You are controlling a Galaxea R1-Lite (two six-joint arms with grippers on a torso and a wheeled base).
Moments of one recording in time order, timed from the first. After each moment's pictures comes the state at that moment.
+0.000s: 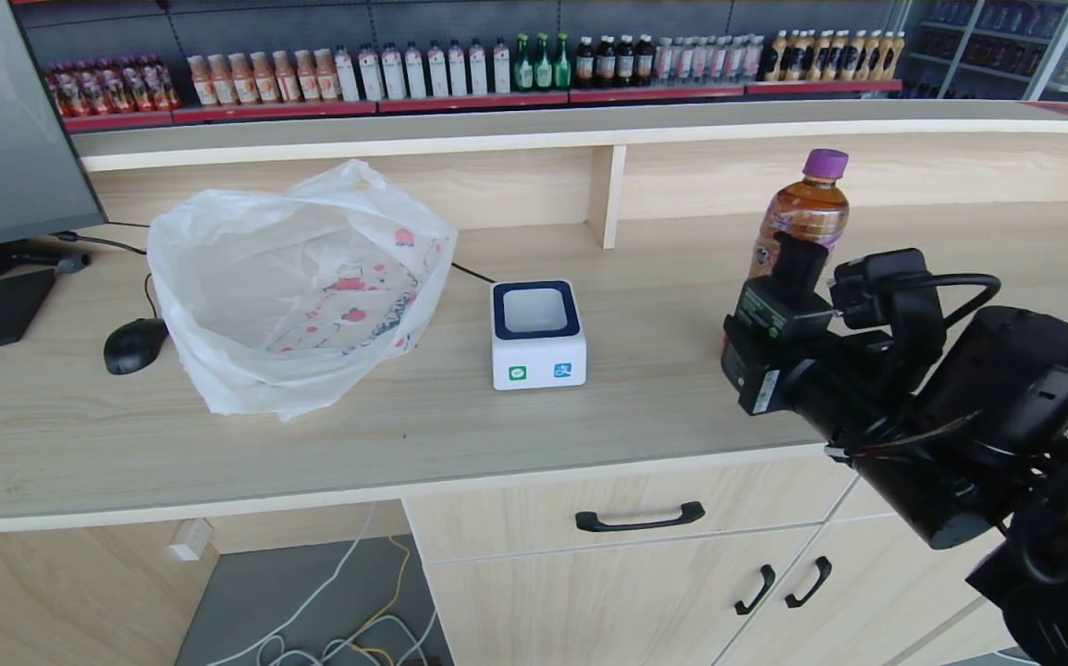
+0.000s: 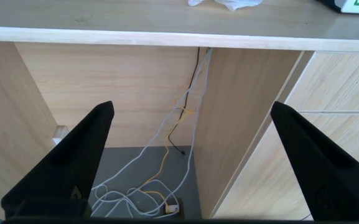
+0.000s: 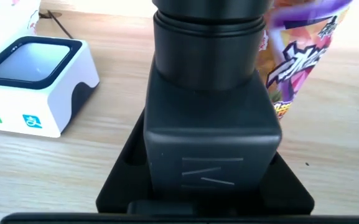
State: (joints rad) left arm 0.00 0.00 0.00 0.00 0.00 0.00; right arm 0.53 1.71 -0.56 -1.28 -0.32 -0.13
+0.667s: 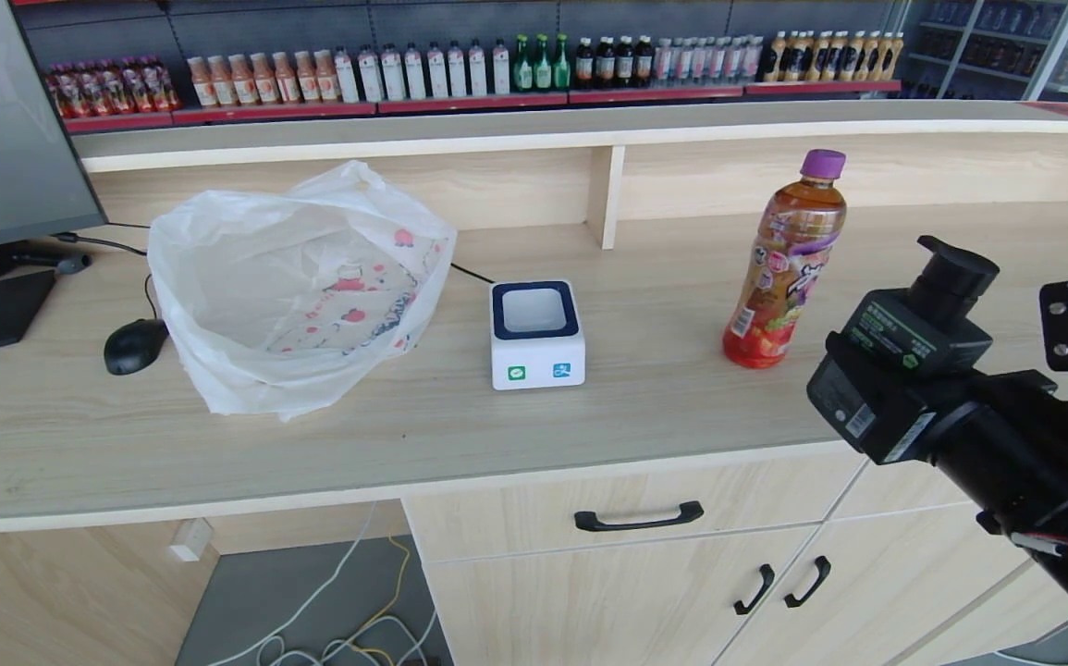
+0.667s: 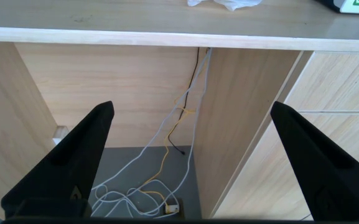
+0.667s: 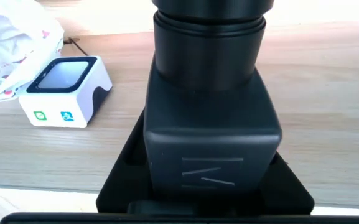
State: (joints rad) left arm 0.00 0.00 0.00 0.00 0.00 0.00; right arm 0.53 1.44 -0.33 -1.28 -0.32 -0.03
